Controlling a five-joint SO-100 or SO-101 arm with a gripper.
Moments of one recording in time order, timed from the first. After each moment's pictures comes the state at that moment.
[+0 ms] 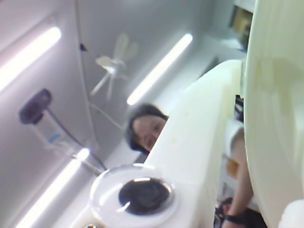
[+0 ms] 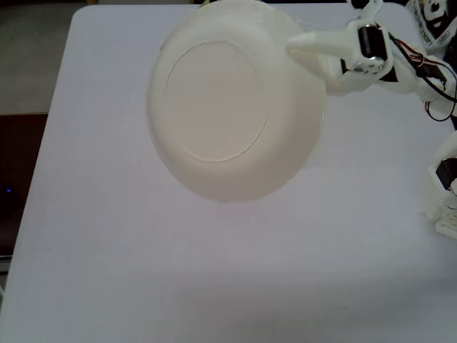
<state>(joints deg) -17.6 112.9 72.4 3.2 -23.0</state>
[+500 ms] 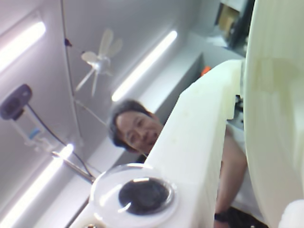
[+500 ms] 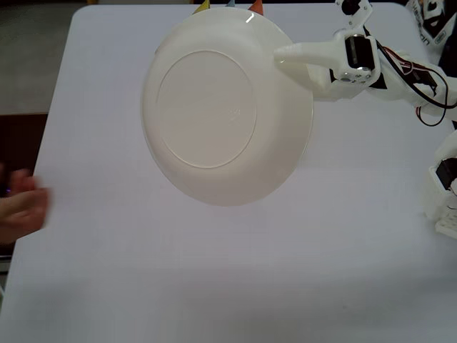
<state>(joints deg) -17.6 111.2 73.8 1.1 -25.1</state>
